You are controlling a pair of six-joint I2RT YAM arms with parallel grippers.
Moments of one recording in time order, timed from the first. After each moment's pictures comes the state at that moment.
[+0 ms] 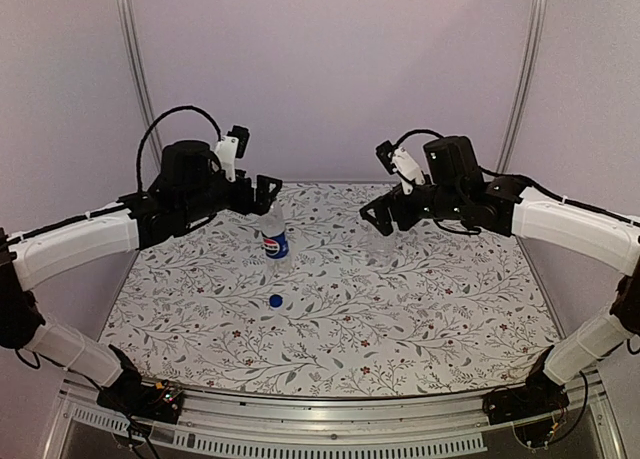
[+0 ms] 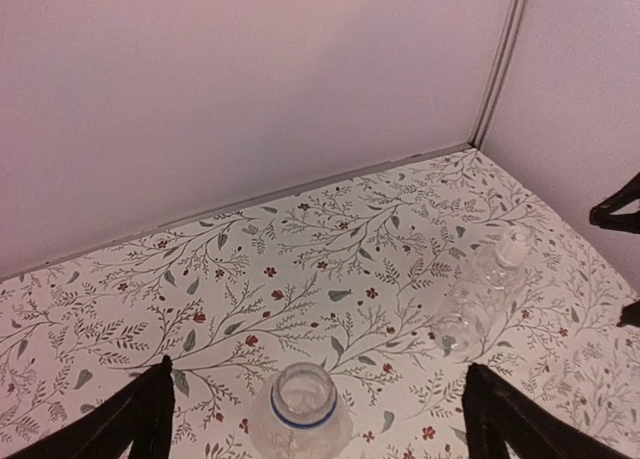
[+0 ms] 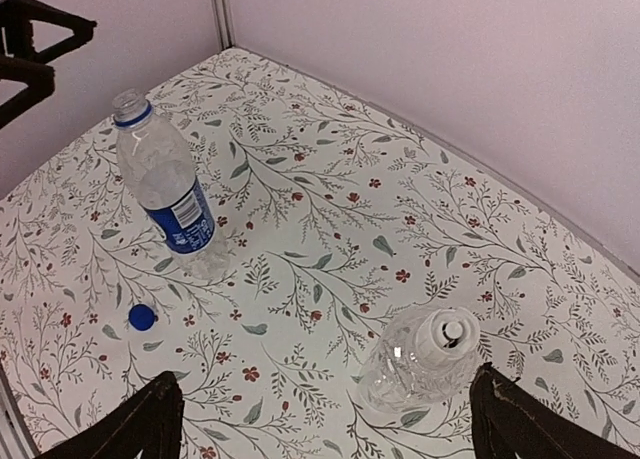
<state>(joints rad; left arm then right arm) -0.64 1.37 1.05 0.01 -0.12 -0.13 0.74 1.46 1.22 -0.26 -0.01 0.00</state>
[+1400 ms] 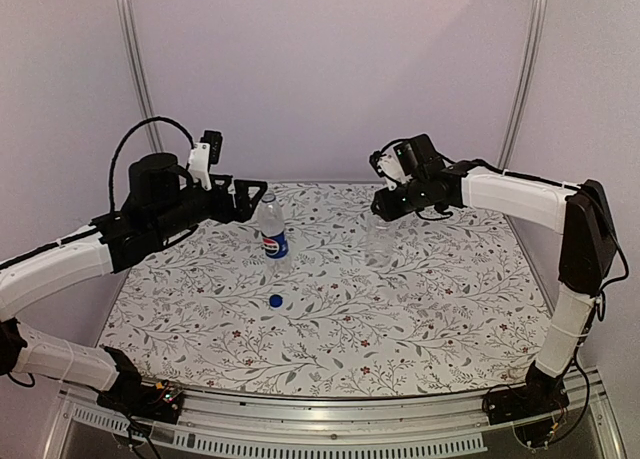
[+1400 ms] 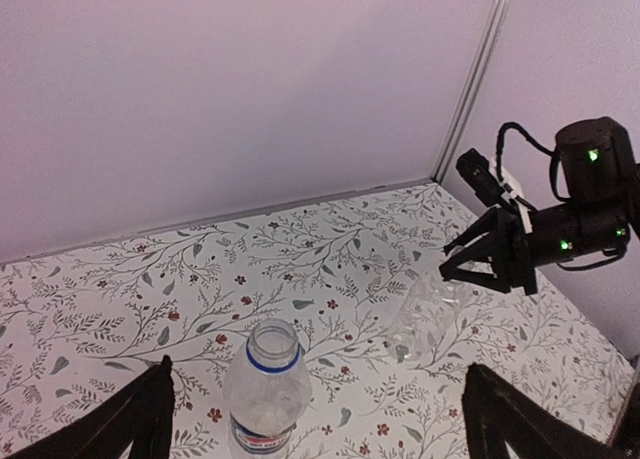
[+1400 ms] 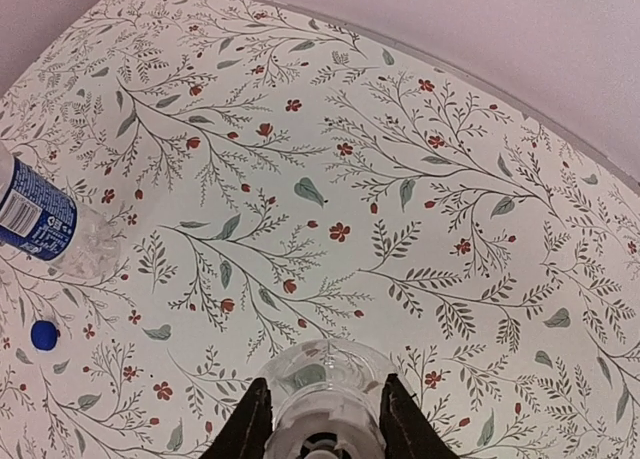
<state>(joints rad) -0.64 1.15 0.89 0.08 -0.07 -0.22 0.61 1.84 1.50 -0.41 0.04 0.06</state>
